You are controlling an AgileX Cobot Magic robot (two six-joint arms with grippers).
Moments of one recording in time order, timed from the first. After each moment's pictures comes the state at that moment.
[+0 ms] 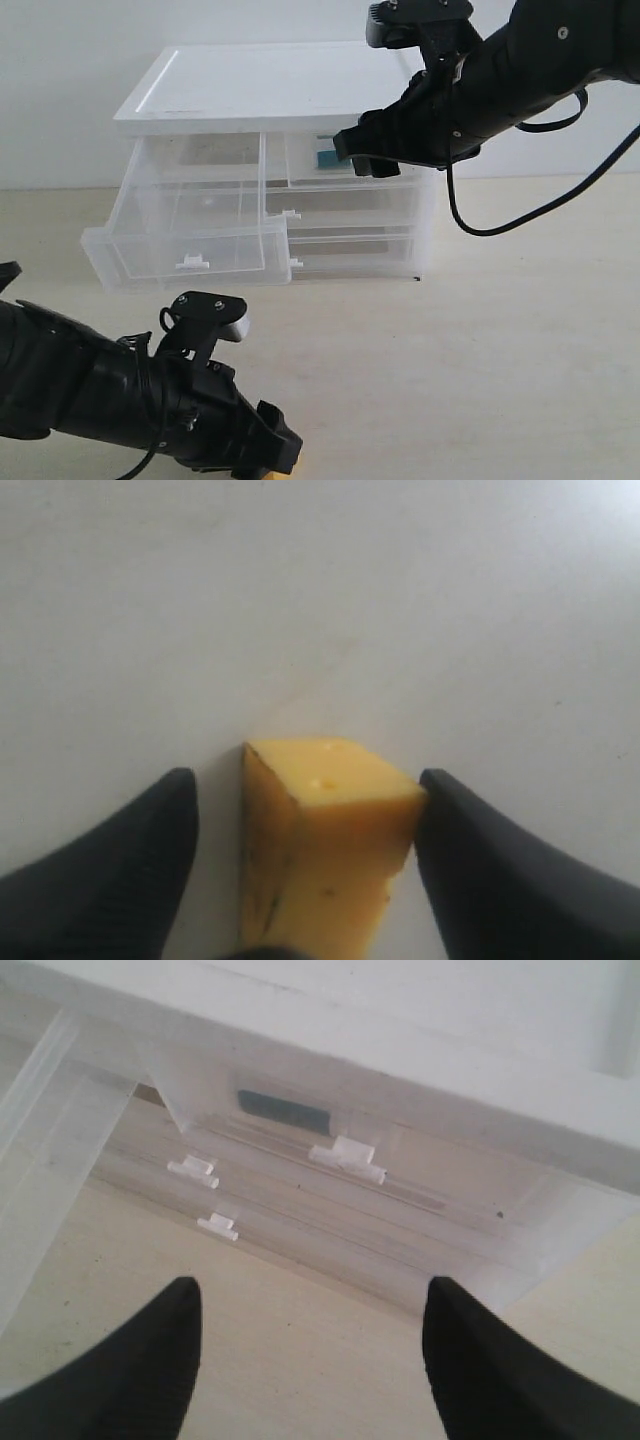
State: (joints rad) left arm -0.66 1.76 -0.65 -1.74 0.24 1.52; right arm 0.50 1.65 -1.29 0.05 0.44 0.01
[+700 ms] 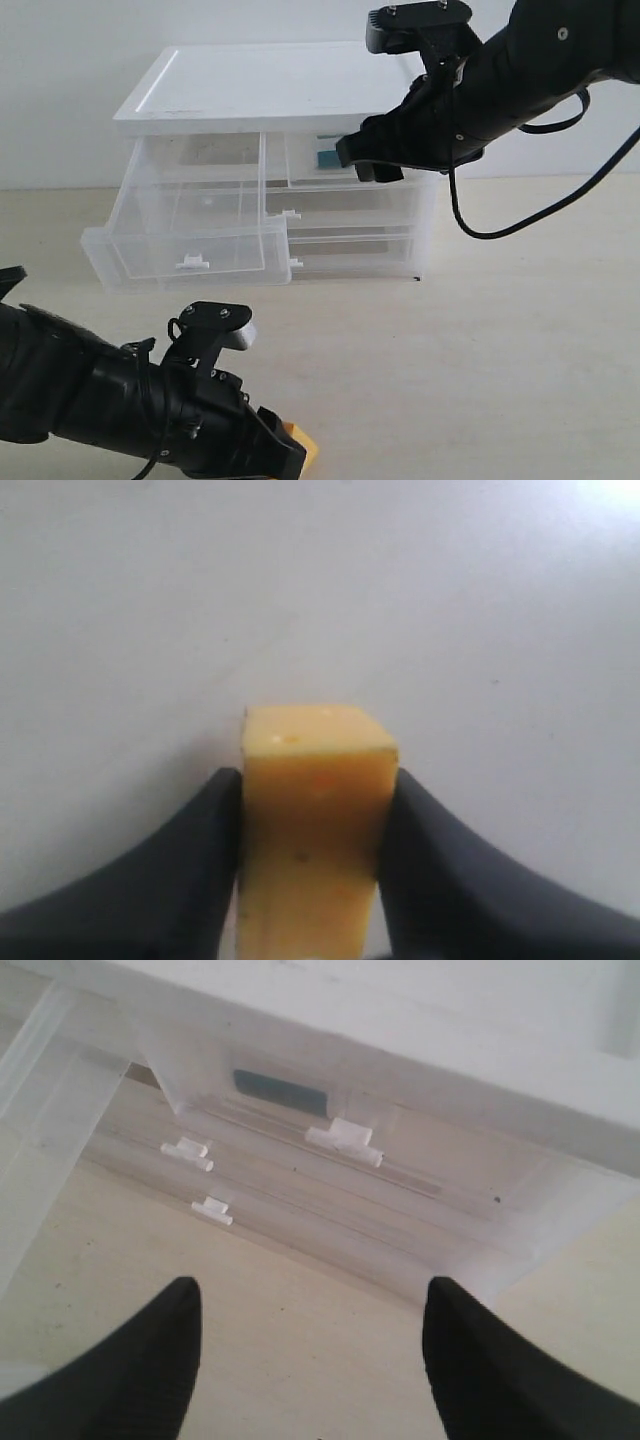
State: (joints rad) left arm -0.66 1.76 -0.64 -1.71 0.32 1.47; right arm 0.50 1.65 -1.29 0.04 0.46 0.01
